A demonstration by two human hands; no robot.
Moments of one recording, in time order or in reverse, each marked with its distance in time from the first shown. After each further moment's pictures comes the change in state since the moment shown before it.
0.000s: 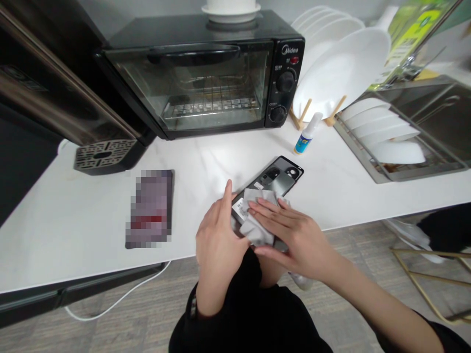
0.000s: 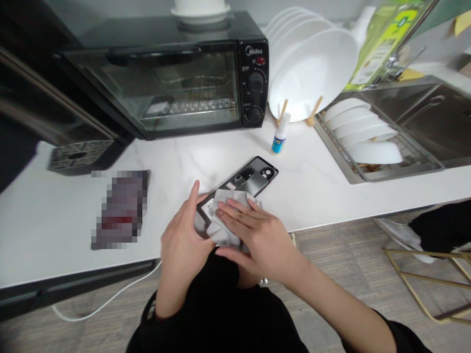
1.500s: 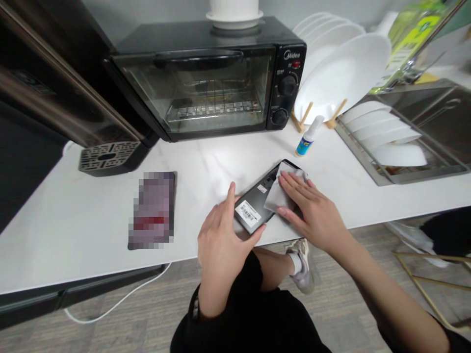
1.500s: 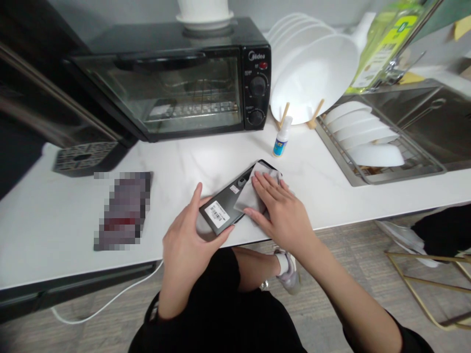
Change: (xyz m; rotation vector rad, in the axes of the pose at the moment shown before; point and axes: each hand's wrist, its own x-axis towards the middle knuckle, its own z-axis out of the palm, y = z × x) left_hand -0.001 0.001 0.003 -0.016 0.080 0.037; right_hand 0.004 0.043 -0.006 -0.118 0.124 0.280
